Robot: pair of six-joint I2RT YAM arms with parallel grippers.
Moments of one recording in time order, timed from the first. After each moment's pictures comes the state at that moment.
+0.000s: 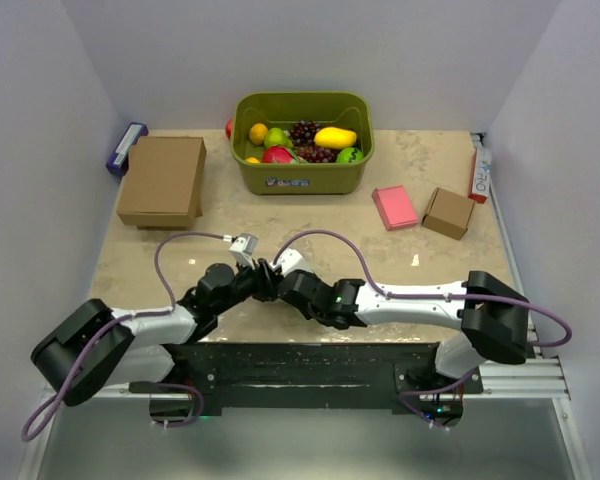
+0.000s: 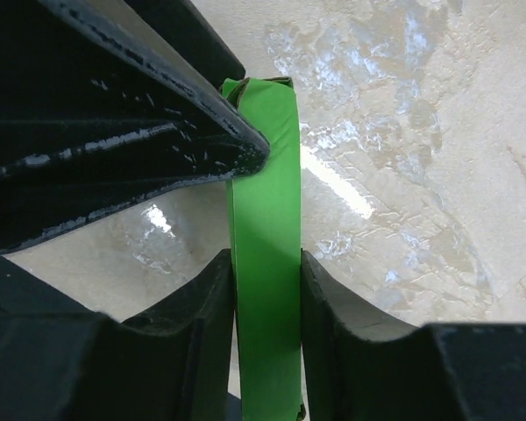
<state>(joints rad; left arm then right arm) -0.72 1.27 0.18 0.84 0.14 -0.69 1.22 1.53 0.93 -0.36 0.49 0.35</state>
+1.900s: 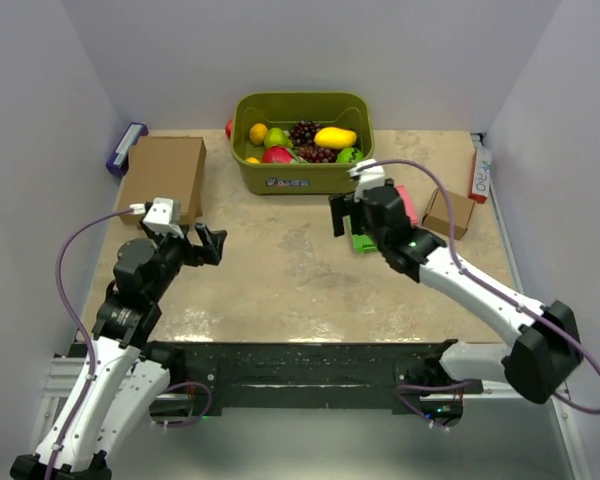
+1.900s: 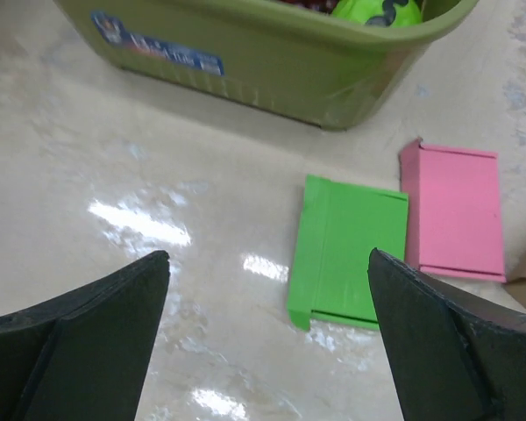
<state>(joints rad) -0.27 0.55 0.64 -0.27 0.04 -0.23 0.69 1.29 0.98 -0.16 0.36 0.11</state>
